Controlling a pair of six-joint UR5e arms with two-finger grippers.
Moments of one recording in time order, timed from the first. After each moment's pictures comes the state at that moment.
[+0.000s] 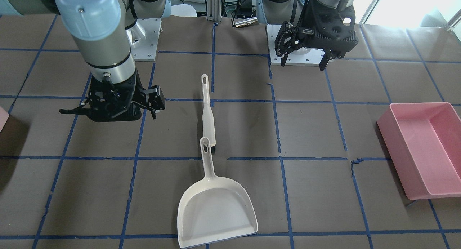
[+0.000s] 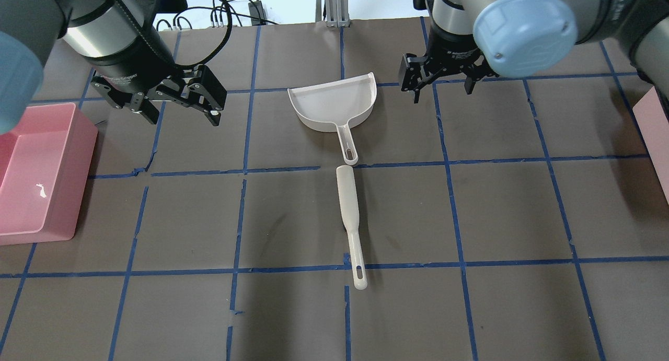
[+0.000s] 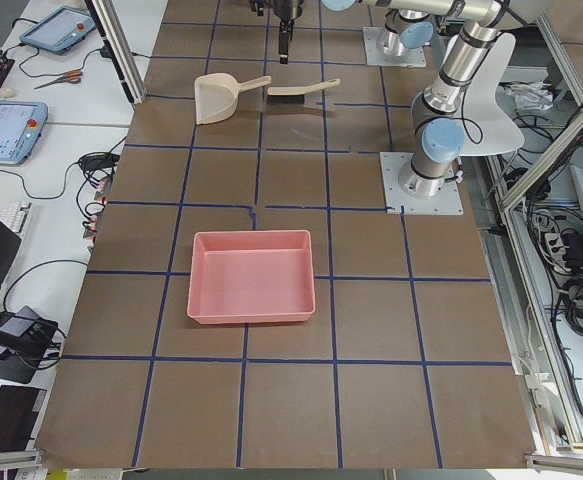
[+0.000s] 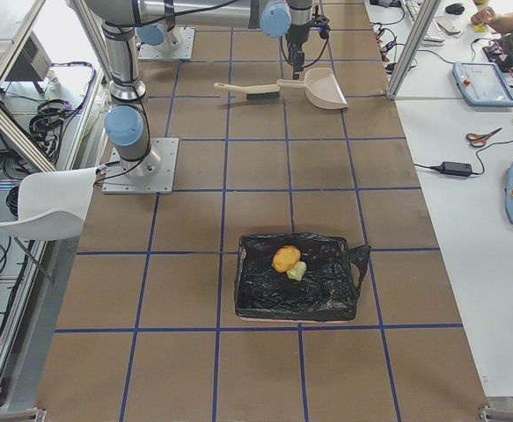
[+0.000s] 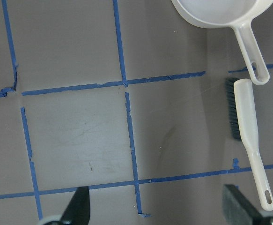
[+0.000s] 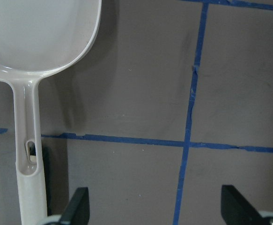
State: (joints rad) left arm -1.62 -1.50 -1.56 -1.62 1.55 0.04; right arm 1.69 -1.41 1.49 -1.65 -1.62 0.00
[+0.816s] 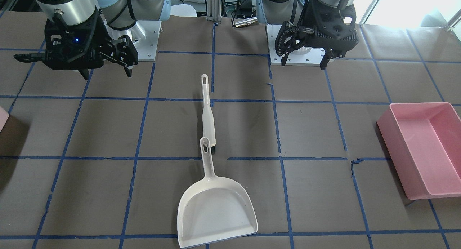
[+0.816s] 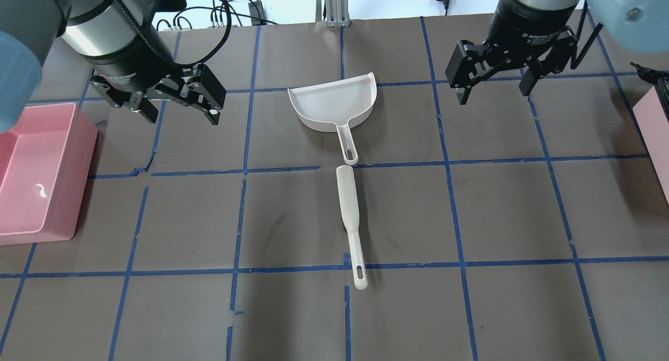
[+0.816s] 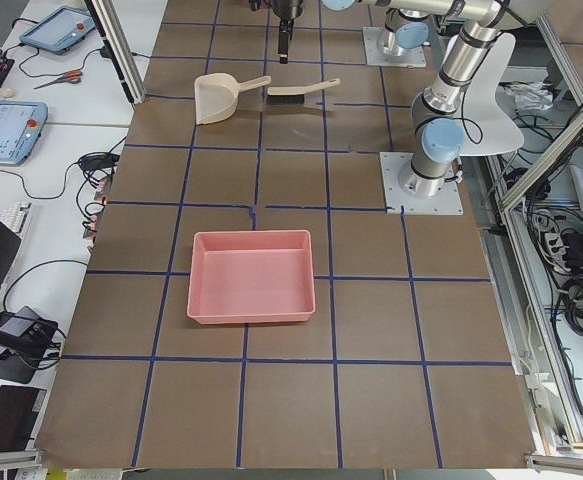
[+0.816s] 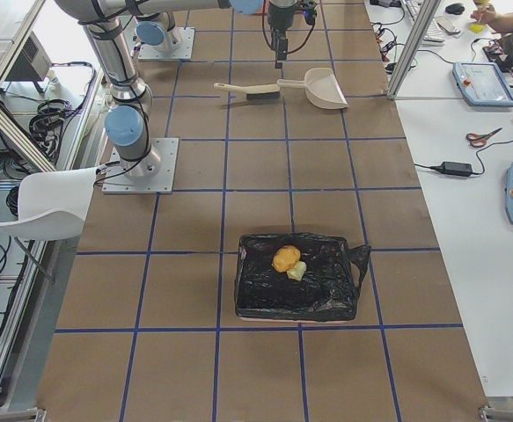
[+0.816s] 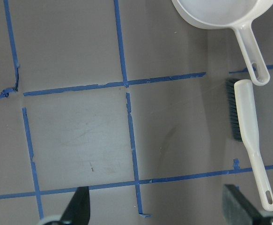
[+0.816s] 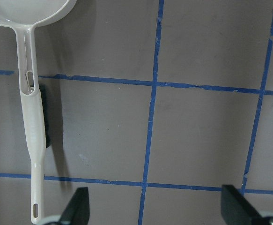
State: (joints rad) left arm -1.62 -1.50 -1.56 -1.62 1.56 0.04; right arm 1.60 -1.54 1.47 -1.47 -1.59 -0.08
